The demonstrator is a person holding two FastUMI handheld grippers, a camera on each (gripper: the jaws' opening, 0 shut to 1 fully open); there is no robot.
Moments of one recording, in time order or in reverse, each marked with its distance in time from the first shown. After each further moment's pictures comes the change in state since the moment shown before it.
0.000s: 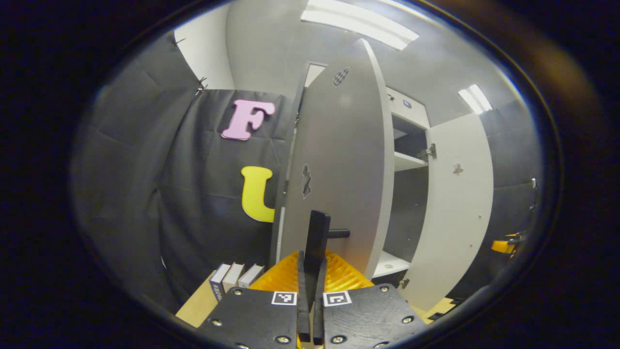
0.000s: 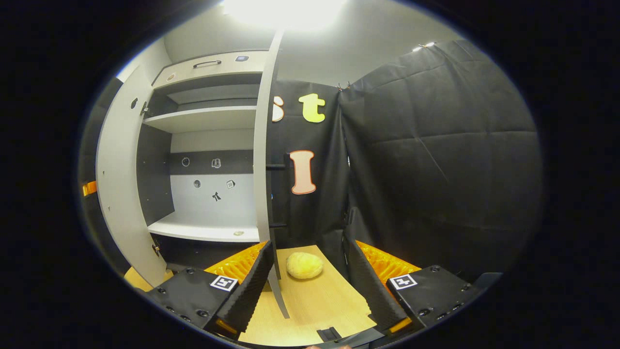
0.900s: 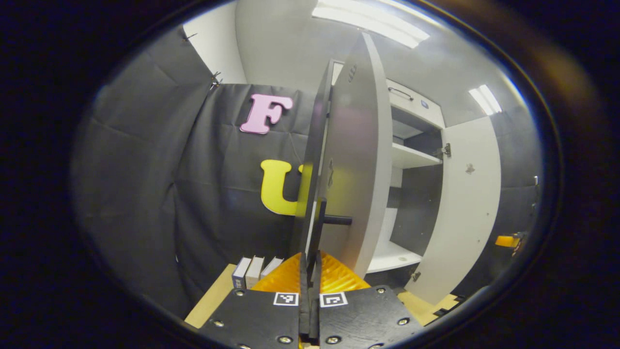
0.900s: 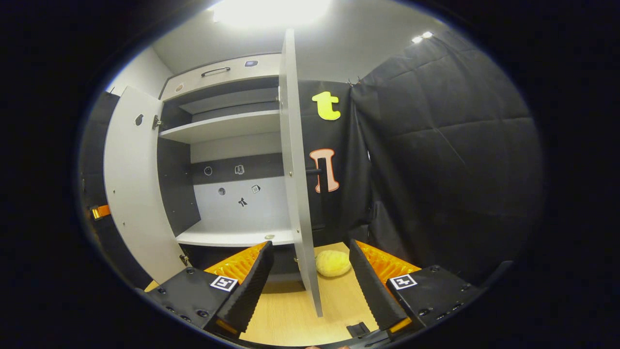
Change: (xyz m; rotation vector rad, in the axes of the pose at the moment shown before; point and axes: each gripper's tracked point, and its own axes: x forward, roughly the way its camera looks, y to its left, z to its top) left arm -0.028 -0.016 -0.005 -0.004 0.064 0.055; right arm -0.005 0.053 0.004 0.080 0.009 0.129
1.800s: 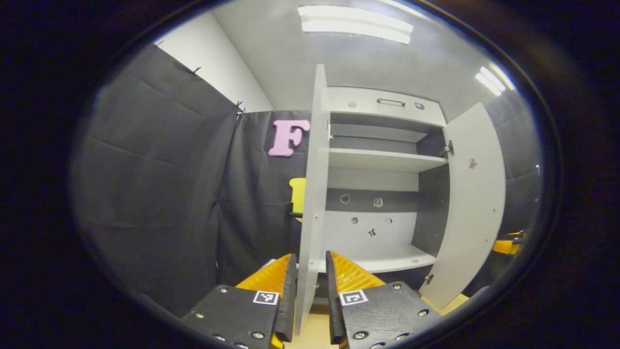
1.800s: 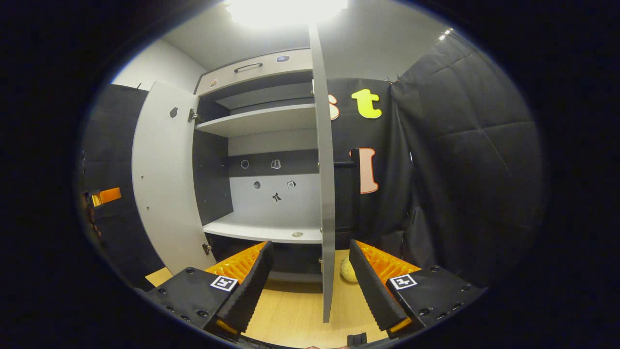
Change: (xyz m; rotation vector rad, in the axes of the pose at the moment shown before) left arm -0.098 -0.098 0.011 0.105 -0.084 0.254; right arm 0.021 0.014 -0.014 -0.068 0.007 0.262
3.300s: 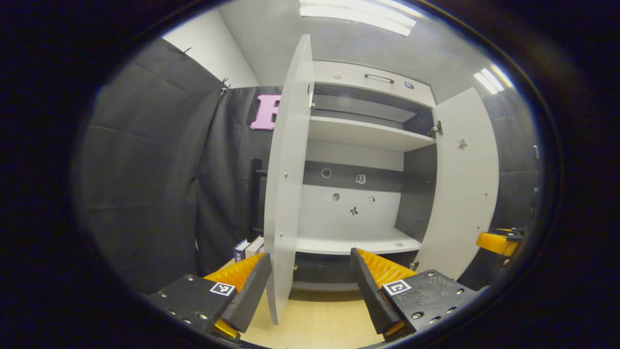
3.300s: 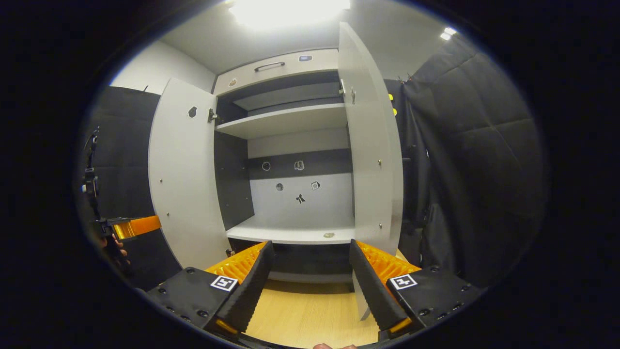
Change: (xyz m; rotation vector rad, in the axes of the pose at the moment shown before) left arm 0.032 -0.035 -0.060 -0.068 0.116 -0.146; right arm 0.004 0.088 0.003 0.032 -0.021 0.027
